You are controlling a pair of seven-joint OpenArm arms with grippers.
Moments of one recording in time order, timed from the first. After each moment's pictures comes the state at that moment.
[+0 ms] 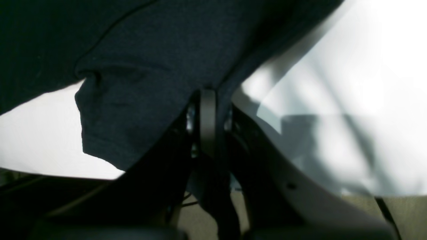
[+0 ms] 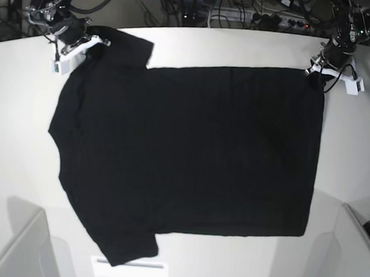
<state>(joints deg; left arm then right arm) 32.8 -14.6 -29.4 96.2 -51.2 -10.4 37.9 -25.7 -2.3 31.9 100.1 29.8 26.1 -60.2</state>
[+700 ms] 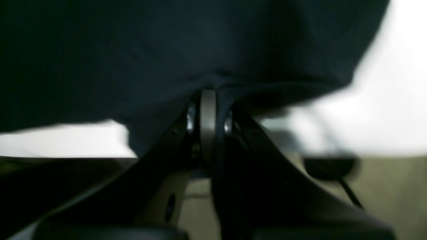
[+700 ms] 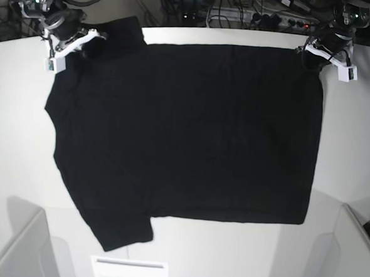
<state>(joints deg) 39.5 -12.6 -29.2 104.6 -42.7 -14.1 38.7 -29.9 -2.6 31.9 111.9 33.4 25.4 -62.6</state>
